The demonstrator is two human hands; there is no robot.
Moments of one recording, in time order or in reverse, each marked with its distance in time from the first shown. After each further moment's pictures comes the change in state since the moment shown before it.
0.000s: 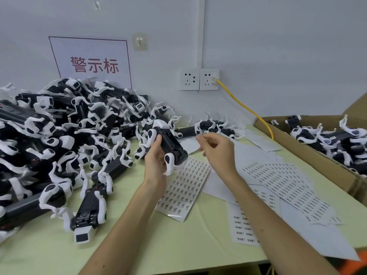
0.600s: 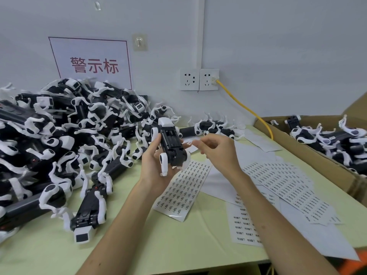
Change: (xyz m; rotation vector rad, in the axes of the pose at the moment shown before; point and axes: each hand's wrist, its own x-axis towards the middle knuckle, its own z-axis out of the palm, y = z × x) left_hand 0.002 0.006 -0.008 -0.193 -0.230 -0.126; right_hand 0.004 -0.002 -0.013 -0.031 -0.145 -0.050
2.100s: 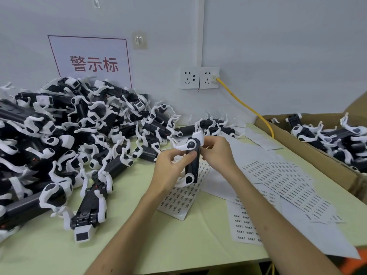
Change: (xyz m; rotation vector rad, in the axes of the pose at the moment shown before) left_hand -0.006 -0.021 0.011 0.853 -0.013 0.386; right_hand 0.001 -0.005 0.009 -0.091 -0.061 0.205
